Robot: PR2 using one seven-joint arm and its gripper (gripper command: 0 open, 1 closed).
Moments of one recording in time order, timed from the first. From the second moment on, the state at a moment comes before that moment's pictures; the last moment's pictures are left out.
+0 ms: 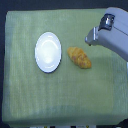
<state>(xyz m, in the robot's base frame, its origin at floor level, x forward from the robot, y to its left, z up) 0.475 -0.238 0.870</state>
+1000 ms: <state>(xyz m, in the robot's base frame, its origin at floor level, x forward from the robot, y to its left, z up) 0.475 -0.144 0.795</state>
